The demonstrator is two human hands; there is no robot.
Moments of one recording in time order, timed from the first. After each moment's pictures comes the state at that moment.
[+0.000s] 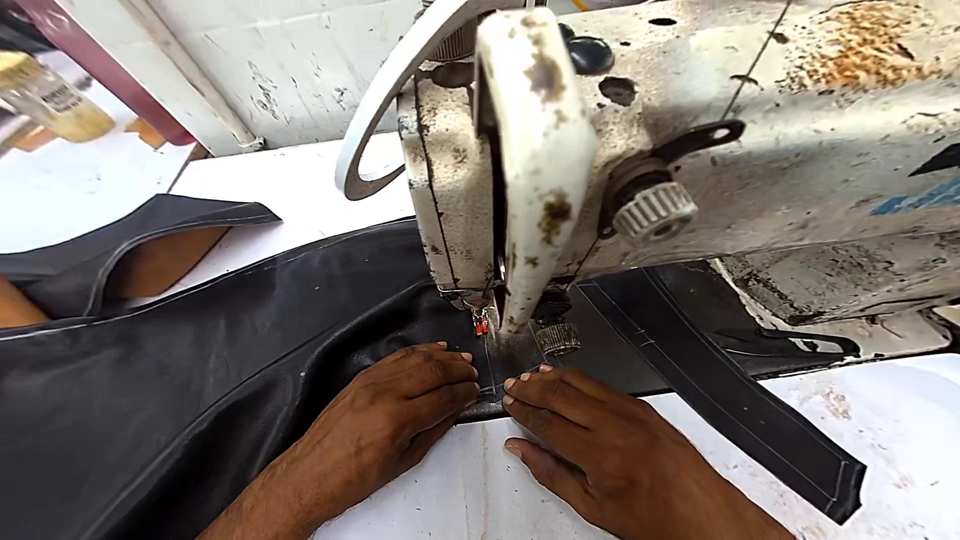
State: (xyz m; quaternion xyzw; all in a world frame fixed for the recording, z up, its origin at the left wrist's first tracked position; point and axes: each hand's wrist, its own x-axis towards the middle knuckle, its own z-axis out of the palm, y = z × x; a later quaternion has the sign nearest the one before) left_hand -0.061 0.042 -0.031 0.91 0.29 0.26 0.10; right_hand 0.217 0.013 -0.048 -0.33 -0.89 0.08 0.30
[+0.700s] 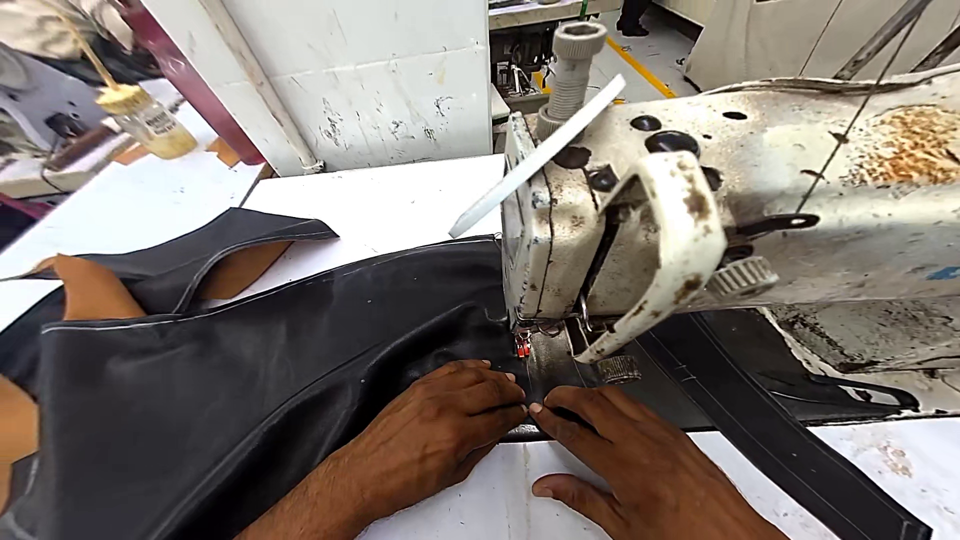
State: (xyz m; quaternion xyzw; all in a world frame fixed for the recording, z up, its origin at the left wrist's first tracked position) left_hand -0.060 0.046 -0.029 0.93 0.26 0.23 0.10; right_hand 0.210 0.019 -0.043 -0.37 -0.90 0.05 0.24
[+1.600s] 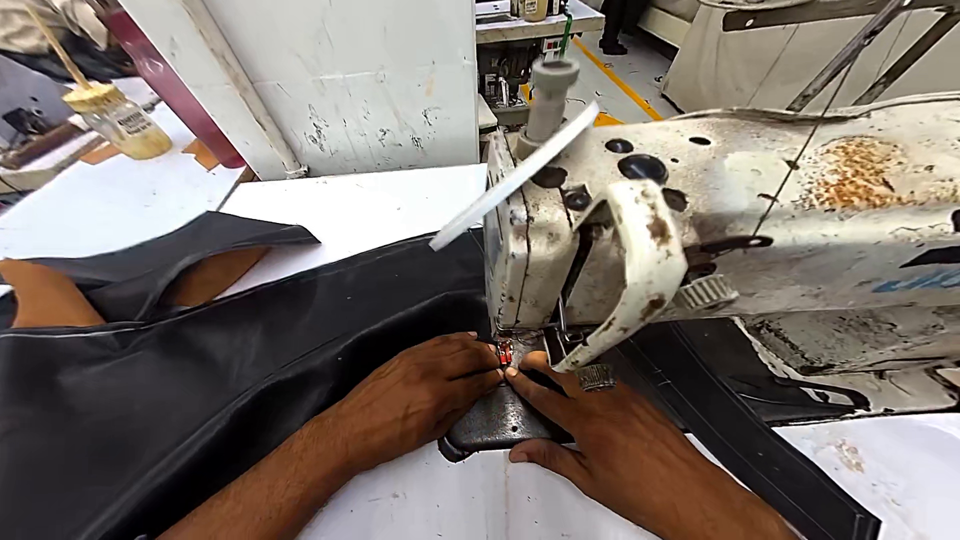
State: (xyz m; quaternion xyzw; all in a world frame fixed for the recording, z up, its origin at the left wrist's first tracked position) left_hand -0.063 0.081 -0.027 0.94 0.25 0.23 0.06; right_hand 0.209 0.045 -0.042 -0.41 -0.89 0.04 0.18
